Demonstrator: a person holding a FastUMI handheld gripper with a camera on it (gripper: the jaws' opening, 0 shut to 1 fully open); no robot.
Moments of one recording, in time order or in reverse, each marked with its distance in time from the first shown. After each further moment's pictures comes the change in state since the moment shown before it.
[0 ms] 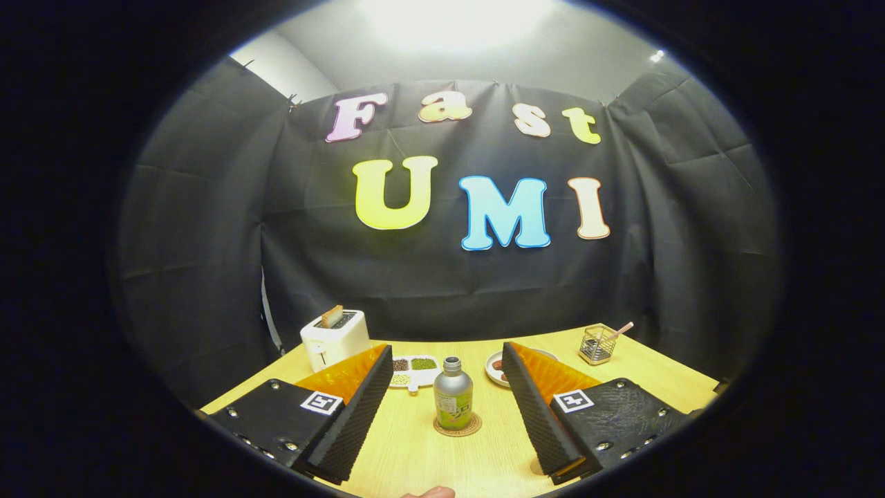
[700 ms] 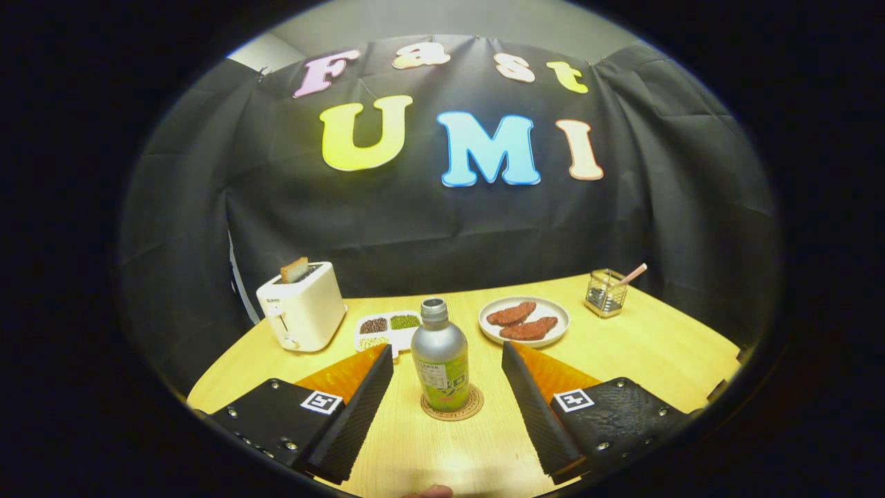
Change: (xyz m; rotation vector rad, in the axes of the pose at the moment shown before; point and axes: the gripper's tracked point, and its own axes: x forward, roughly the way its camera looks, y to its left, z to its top) arm 0.068 -0.012 -0.088 0.031 0.165 -0.076
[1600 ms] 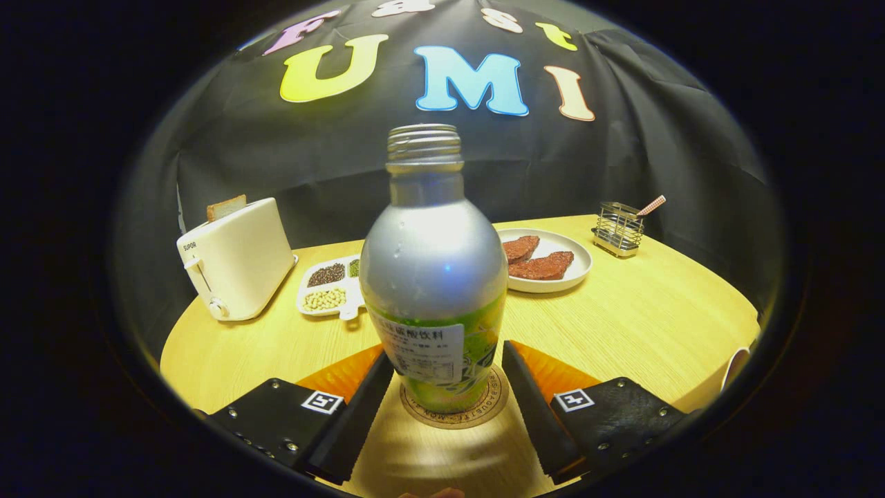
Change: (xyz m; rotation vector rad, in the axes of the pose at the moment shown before) arm 0.115 0.001 -0.126 0.052 0.243 -0.135
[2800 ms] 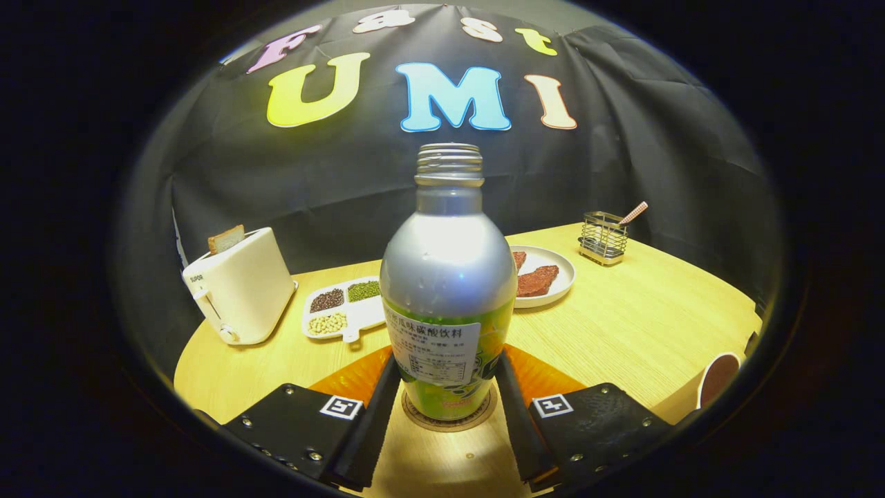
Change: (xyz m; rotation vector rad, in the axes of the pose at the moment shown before) arm -0.014 -0.011 0.023 0.051 -0.066 -0.030
